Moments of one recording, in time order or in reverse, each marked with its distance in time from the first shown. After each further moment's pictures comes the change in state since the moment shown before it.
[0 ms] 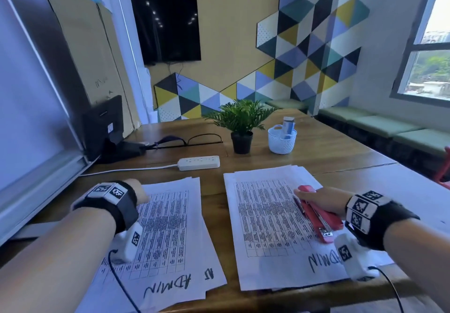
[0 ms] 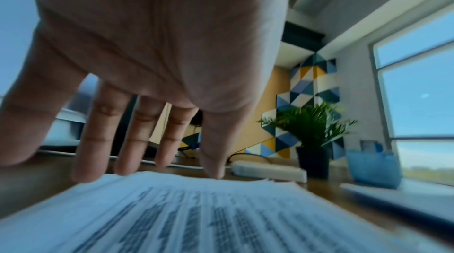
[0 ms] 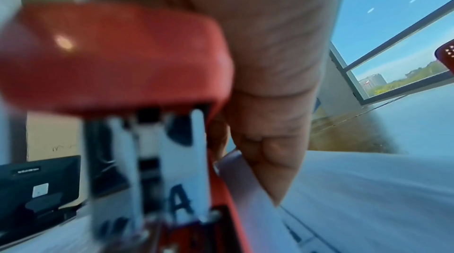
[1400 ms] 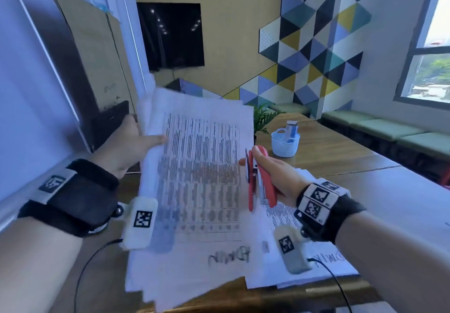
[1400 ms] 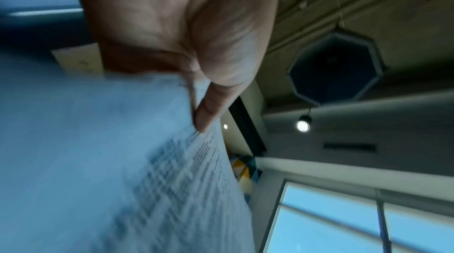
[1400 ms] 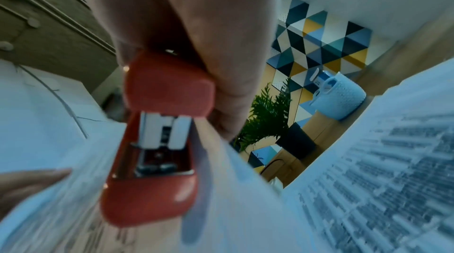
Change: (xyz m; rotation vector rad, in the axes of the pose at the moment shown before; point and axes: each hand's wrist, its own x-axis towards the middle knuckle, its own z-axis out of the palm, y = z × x) left_hand -0.056 -0.013 -0.072 -1.271 0.388 0.540; right_hand -0.051 -0.110 0.040 0.854 -0.220 -0.494
